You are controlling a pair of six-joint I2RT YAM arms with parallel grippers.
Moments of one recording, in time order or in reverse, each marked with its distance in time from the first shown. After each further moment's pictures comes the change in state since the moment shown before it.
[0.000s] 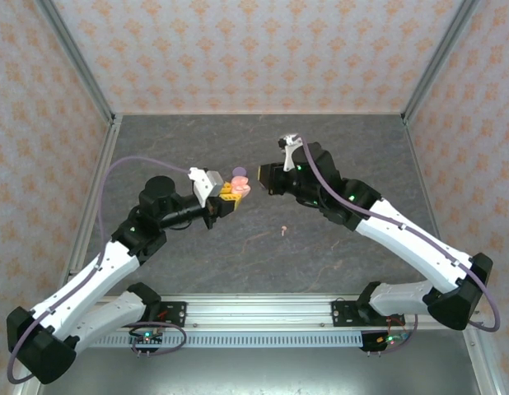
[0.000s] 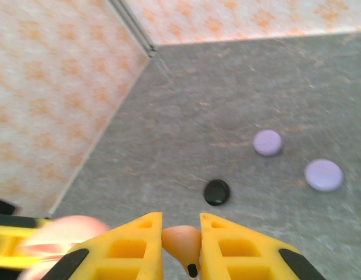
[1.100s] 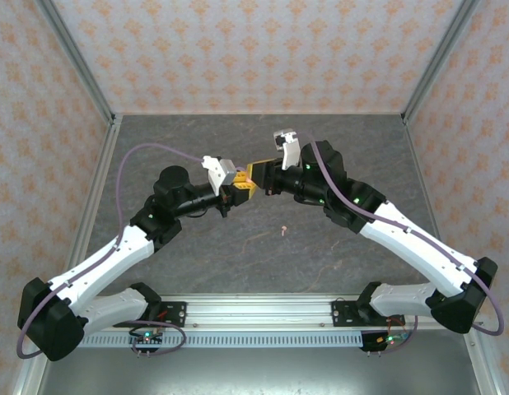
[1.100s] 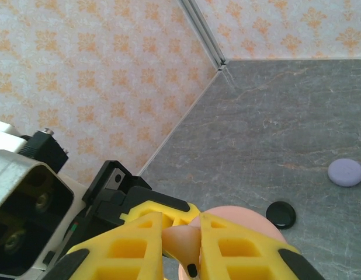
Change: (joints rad) left arm -0.040 0.164 0.057 0.198 0.016 -0.046; right arm 0.000 -0.031 -0.029 0.136 -0.177 -0.006
